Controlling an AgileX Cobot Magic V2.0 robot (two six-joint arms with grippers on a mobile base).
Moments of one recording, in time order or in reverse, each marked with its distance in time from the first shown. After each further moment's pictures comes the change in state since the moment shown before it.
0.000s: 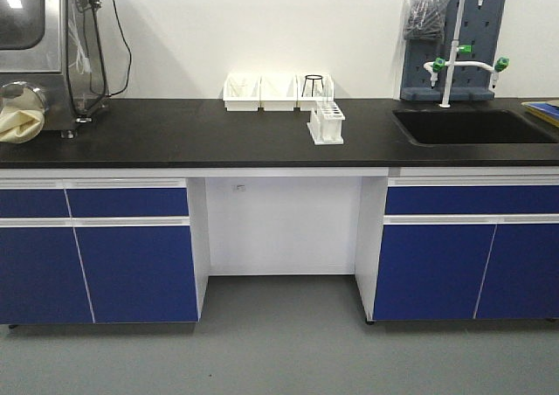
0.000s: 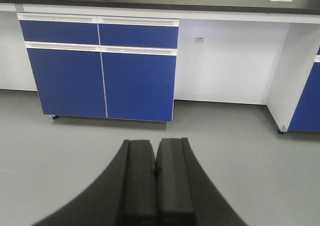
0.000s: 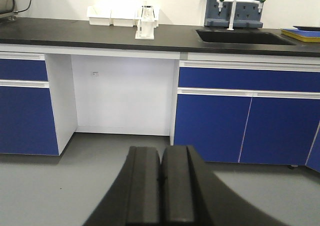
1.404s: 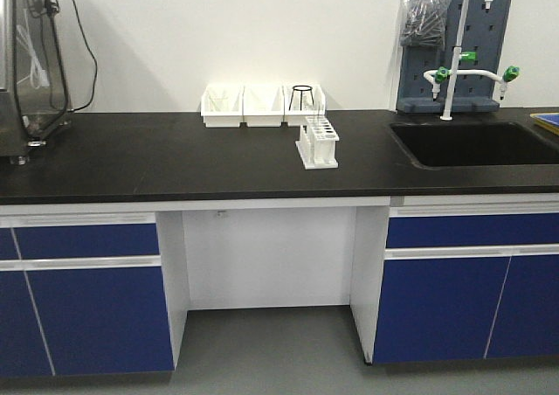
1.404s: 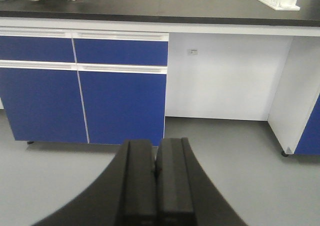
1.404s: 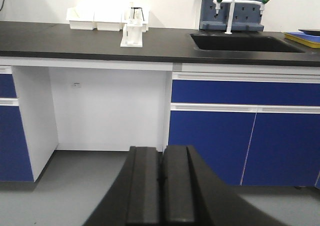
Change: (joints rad) left arm 0.000 0.000 0.000 0.000 0.000 0.000; right arm 0.000 0.000 0.000 0.000 0.000 0.000
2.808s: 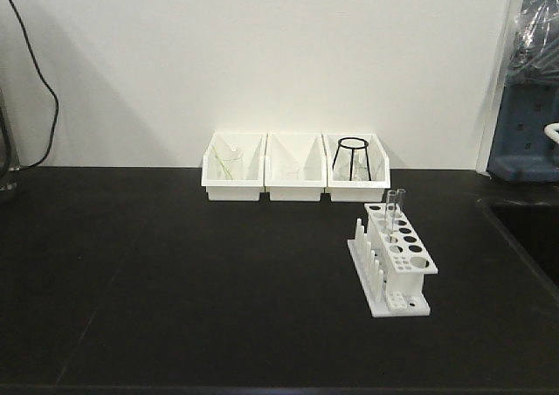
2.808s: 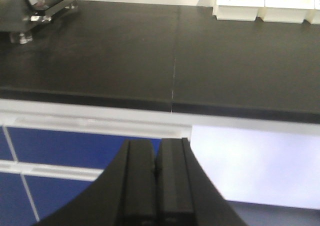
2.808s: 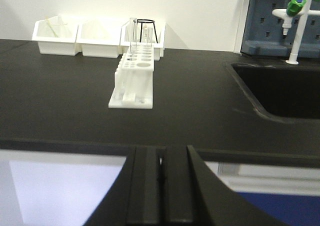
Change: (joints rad) left arm 0.000 0.000 0.000 0.000 0.000 0.000; right arm 0.000 0.000 0.000 0.000 0.000 -0.001
